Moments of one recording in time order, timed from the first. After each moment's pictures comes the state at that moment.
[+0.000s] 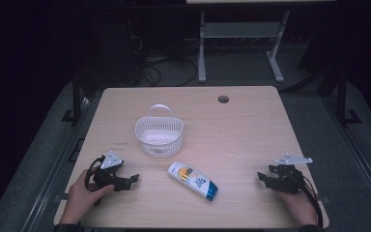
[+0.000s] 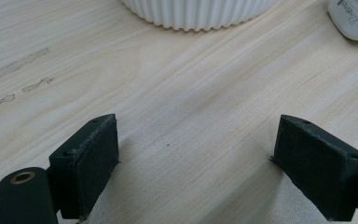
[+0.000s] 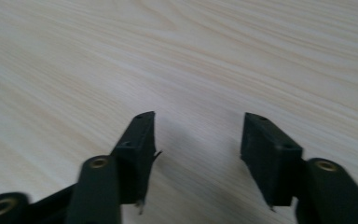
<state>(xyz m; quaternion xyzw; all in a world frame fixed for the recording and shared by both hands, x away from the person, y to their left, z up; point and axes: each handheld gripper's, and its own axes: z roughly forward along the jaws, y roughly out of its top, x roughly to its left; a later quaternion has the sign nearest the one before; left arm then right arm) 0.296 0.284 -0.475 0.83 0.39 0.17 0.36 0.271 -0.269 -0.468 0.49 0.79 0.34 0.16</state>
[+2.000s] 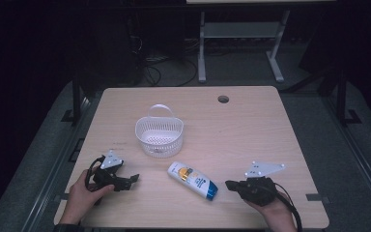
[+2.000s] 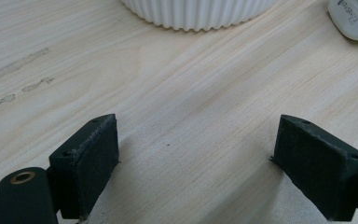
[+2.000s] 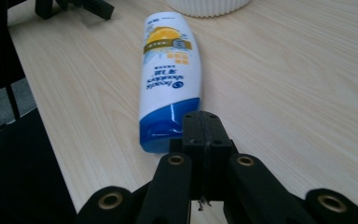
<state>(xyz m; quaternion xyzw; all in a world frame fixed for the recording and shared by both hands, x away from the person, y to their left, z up) 0.296 0.284 -0.475 0.83 0.39 0.17 0.36 0.234 -0.178 -0.426 0.34 0.83 0.43 0.06</state>
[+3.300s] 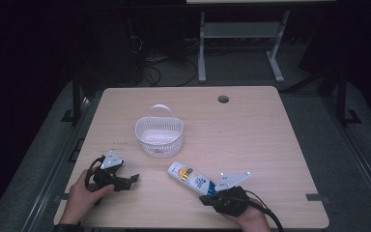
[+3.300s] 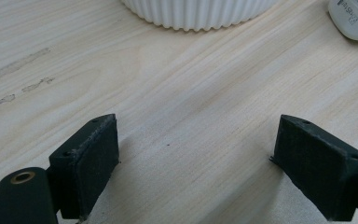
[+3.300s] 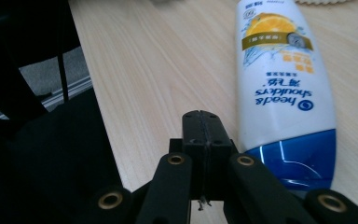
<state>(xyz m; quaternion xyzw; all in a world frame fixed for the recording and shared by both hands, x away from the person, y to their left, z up) 0.296 0.284 -0.475 0.83 0.39 0.17 0.36 0.222 -0.112 -0.442 0.27 0.86 0.43 0.00</state>
